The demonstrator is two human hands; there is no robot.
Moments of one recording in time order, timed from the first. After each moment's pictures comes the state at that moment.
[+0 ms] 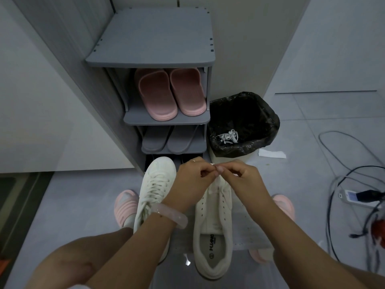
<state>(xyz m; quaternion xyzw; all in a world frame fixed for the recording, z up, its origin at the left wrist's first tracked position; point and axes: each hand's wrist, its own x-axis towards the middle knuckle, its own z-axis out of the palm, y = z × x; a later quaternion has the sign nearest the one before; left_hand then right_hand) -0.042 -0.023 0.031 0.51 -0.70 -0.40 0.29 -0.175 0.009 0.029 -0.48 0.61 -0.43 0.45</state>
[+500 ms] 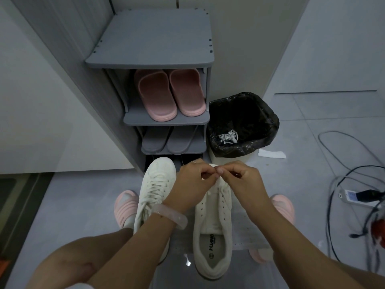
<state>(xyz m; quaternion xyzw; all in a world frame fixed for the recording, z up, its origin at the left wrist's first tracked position) -0.043 -0.022 0.025 0.50 -0.72 -0.37 0.31 -0.174 0.012 0.027 -0.47 0.62 -0.45 0.43</state>
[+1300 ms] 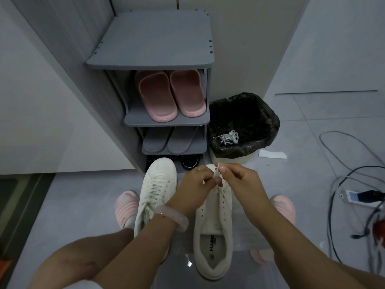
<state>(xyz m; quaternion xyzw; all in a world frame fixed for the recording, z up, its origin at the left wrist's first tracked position) -0.042 -0.020 0.017 0.47 -0.73 -0.44 0.24 -0.171 0.016 0.029 -0.43 0.60 -0.49 0.48</state>
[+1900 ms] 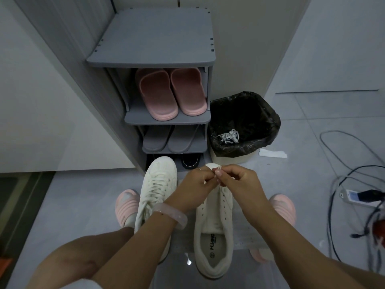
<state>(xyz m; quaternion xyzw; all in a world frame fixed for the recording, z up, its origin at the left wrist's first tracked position) -0.039 -0.023 0.012 0.44 -0.73 -0.47 0.23 -0.168 0.015 0.023 -0.44 0.60 -0.47 0.48</state>
